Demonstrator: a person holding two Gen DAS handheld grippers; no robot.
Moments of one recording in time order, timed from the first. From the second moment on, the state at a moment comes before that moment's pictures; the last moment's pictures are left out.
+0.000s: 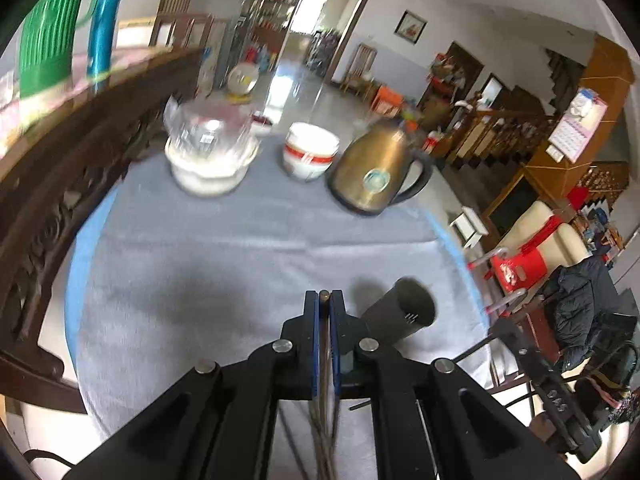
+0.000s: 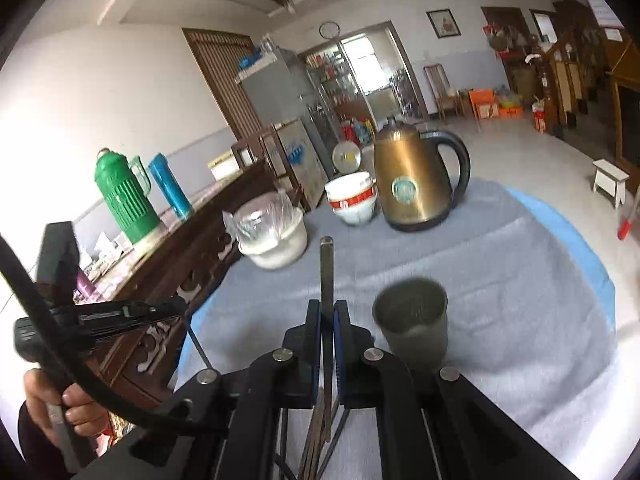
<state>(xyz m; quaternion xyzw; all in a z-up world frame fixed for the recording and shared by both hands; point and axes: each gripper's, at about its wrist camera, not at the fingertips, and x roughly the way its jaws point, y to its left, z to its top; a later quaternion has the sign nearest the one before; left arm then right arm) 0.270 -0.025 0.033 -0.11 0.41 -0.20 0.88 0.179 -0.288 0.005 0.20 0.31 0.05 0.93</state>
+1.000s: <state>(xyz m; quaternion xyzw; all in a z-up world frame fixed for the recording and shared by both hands) 0.336 -0.172 0.042 -0.08 0.40 -0.22 0.89 0.239 -0.367 0.011 0.19 0.33 -0.05 0.92</state>
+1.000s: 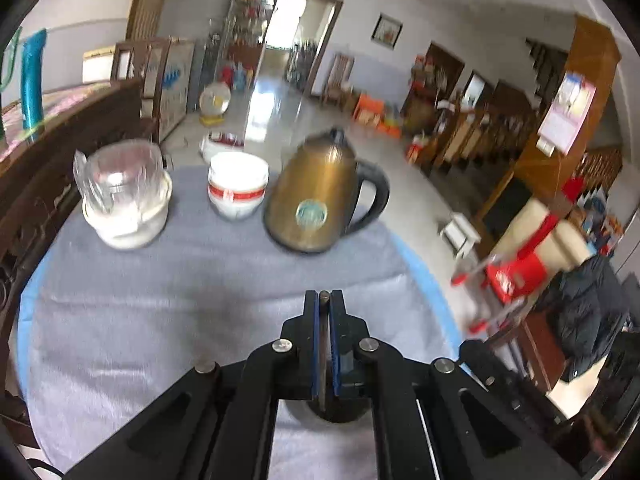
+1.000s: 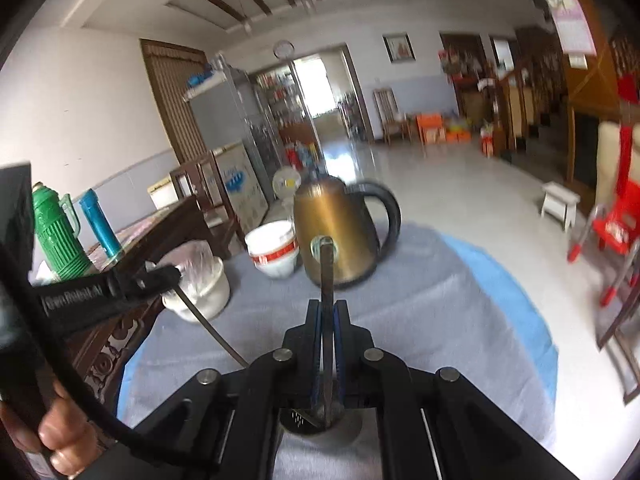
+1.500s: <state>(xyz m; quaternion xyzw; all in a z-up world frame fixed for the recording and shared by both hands) 0.298 -0.076 -0.005 -0.03 0.43 -0.20 0.88 0.181 -0.398 -0.014 0.34 0.29 0.03 0.89</state>
